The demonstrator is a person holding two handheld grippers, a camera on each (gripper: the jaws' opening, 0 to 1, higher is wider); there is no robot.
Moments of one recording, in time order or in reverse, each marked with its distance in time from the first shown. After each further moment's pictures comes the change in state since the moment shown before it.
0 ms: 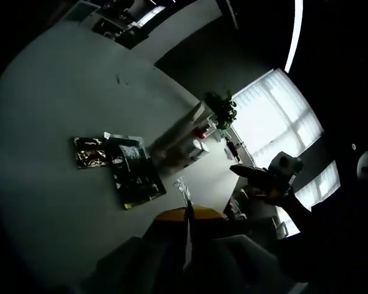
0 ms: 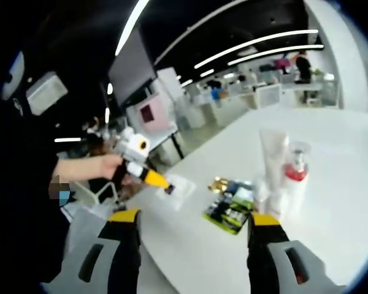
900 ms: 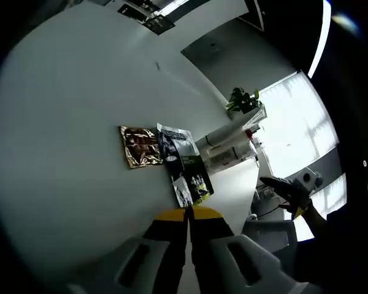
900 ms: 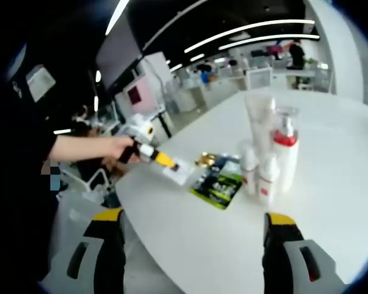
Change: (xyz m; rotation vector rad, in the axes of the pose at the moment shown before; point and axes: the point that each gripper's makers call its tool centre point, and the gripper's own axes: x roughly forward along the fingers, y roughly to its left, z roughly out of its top) left arm 0.013 0.093 0.002 -0.089 0.070 0.102; right arm 0.000 -0.020 -0.044 0.019 0.110 -0.066
